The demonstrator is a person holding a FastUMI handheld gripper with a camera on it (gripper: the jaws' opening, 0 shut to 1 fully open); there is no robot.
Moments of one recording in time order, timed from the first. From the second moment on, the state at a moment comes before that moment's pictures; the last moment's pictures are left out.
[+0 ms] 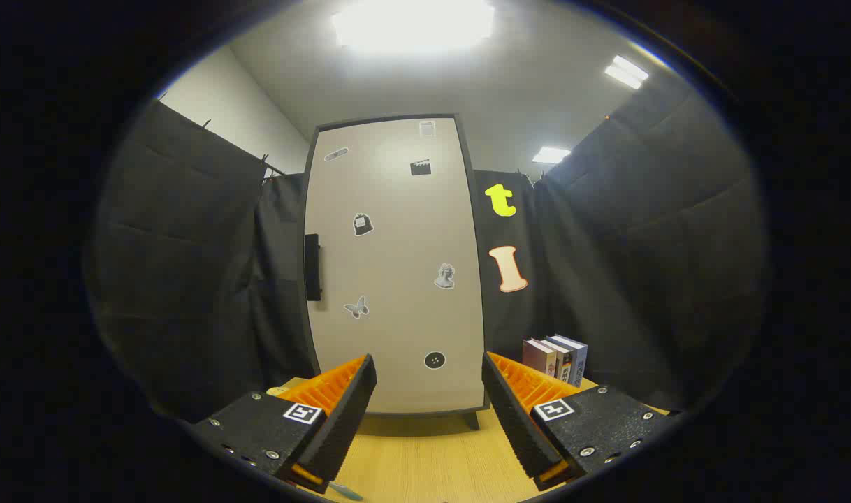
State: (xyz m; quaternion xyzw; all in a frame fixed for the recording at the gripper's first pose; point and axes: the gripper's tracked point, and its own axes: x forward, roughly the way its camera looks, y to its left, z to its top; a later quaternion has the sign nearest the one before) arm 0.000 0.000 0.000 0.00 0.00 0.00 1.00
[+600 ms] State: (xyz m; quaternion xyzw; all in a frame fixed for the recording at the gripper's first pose) arm 0.003 0.000 -0.002 0.00 0.00 0.00 1.00
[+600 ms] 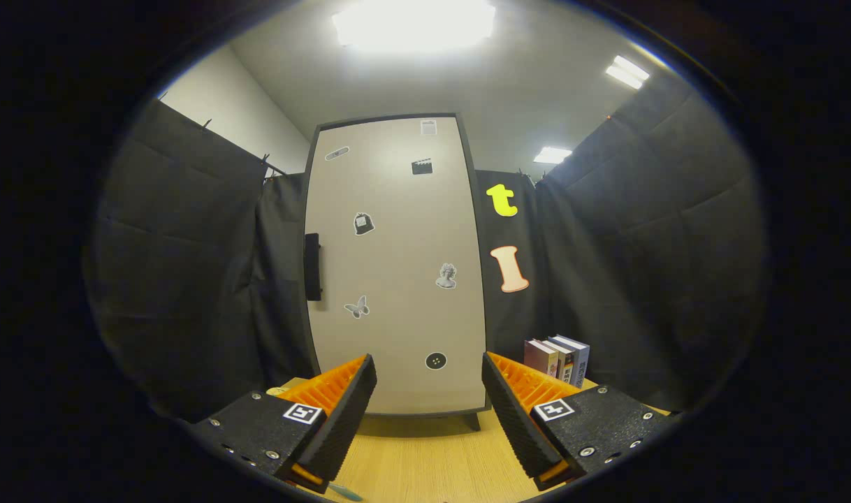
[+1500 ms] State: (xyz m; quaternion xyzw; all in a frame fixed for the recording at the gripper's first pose) arm 0.043 0.027 0.030 0.01 -0.02 0.04 1.00
